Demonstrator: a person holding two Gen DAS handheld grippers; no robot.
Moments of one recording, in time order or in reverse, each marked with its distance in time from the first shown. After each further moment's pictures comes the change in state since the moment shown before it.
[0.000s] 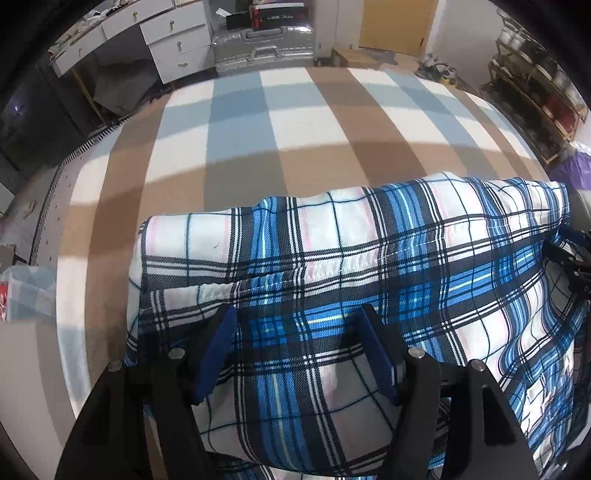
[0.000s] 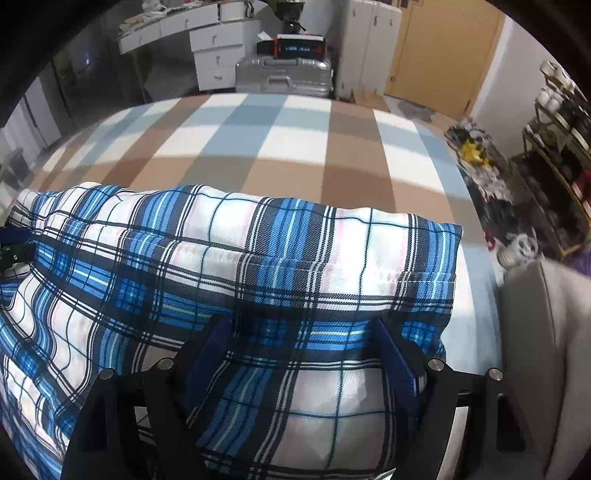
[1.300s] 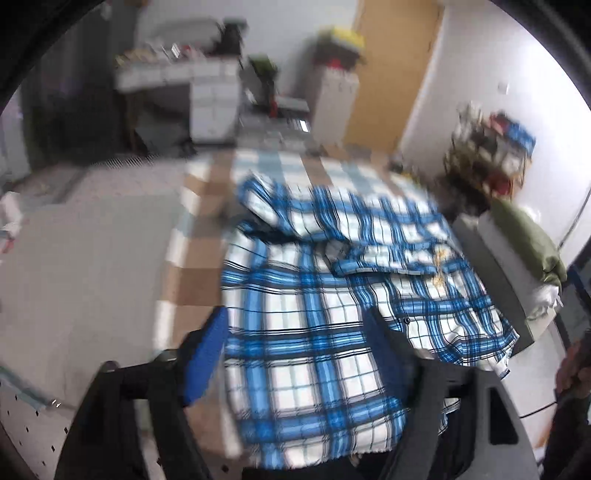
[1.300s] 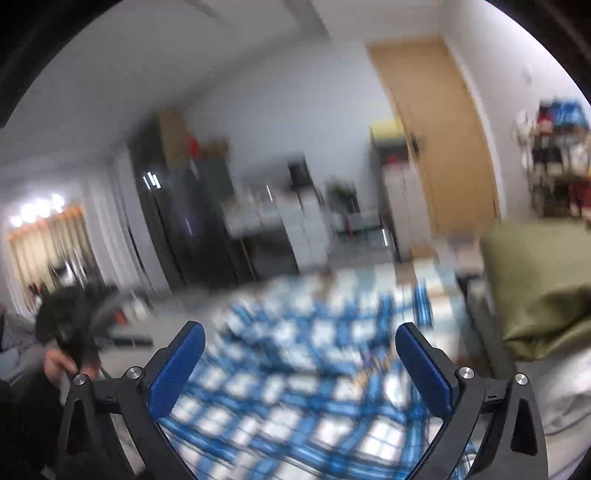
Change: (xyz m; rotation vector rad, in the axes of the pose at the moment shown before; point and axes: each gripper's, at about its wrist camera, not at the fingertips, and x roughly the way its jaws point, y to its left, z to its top) left arm -0.235 0.025 -0.273 -0.149 -0.439 -0.123; right arm -0.344 0.022 -0.259 0.140 -0.825 0.391
